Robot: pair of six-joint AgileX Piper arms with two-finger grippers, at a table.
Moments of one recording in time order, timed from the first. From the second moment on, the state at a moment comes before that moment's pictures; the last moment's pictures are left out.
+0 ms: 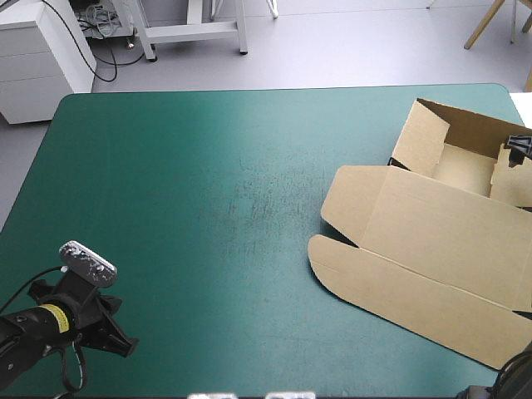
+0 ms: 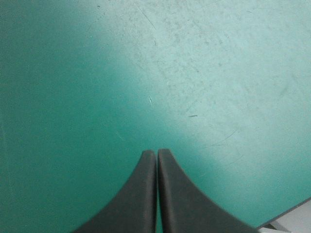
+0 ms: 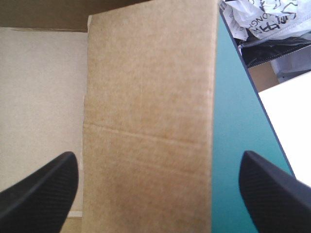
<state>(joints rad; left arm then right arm) -0.49 0.65 -0.79 0.09 1.20 0.02 -0.48 1.90 -1.78 0.05 1.08 -0.10</state>
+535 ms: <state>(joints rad) -0.49 0.65 -0.79 0.09 1.21 0.02 -0.48 1.84 -1.79 0.08 1.16 -0.12</state>
